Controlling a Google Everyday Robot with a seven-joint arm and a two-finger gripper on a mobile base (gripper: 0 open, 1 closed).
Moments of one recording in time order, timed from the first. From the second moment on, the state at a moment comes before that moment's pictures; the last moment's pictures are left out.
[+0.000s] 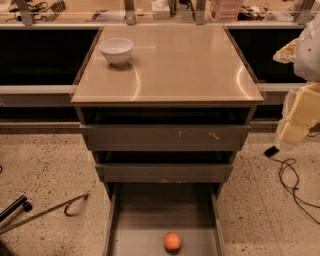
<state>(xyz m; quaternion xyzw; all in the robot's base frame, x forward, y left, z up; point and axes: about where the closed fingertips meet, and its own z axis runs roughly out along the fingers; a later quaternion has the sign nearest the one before) 0.438 -0.217 0.976 -0.60 0.78 -0.03 0.16</state>
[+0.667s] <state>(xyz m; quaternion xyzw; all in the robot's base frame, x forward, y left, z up) 0.433 -0.215 0.958 -0.60 0.78 -0.03 0.18</state>
